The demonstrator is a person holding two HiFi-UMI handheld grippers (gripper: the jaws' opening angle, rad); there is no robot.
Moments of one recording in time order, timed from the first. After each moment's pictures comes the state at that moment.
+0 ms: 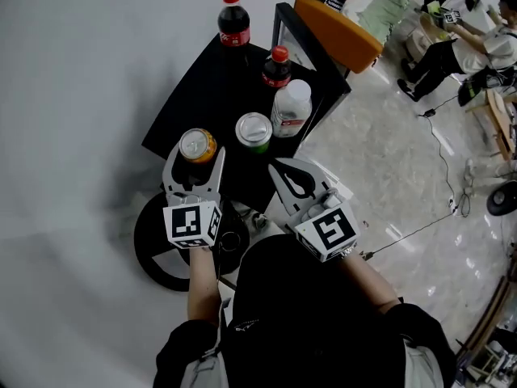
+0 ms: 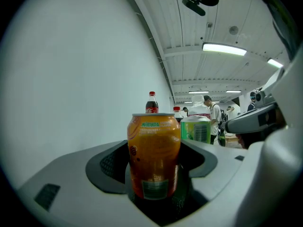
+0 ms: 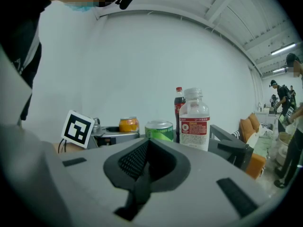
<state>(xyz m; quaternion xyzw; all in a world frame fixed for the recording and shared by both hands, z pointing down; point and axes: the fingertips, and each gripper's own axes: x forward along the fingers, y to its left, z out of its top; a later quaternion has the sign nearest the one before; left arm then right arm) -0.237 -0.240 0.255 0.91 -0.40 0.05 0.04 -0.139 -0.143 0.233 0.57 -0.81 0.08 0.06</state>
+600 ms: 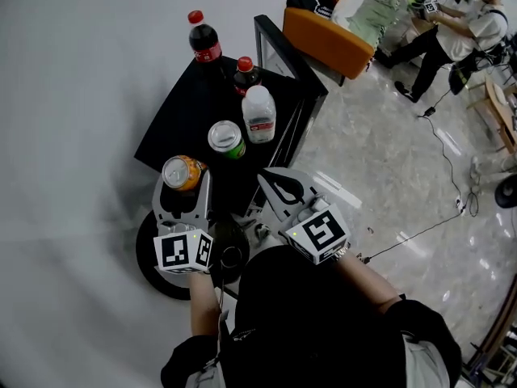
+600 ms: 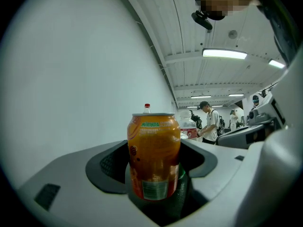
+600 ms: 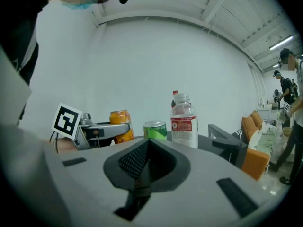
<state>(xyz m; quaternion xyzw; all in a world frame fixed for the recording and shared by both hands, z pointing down) -0.237 -0.186 0.224 0.91 -0.42 0.02 0.03 -0.120 -0.110 0.237 0.55 -0.83 0.08 0.03</state>
